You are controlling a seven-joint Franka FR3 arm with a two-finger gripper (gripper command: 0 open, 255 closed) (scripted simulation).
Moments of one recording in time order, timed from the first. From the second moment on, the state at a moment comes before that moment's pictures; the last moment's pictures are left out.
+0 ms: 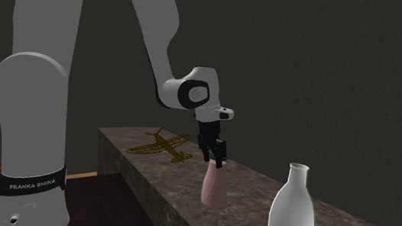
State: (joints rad) arm -0.02 0.11 0.03 -2.55 -0.10 2.89 0.12
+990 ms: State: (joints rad) arm -0.02 -0.01 0.04 -2.54 -0.06 2.76 0.10
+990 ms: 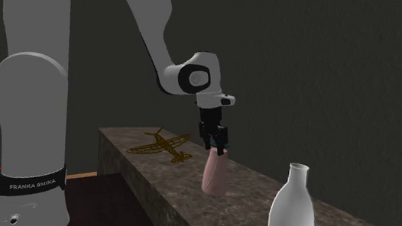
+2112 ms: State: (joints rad) arm -0.01 -0.19 0.04 -2.46 -0.03 2.50 0.07
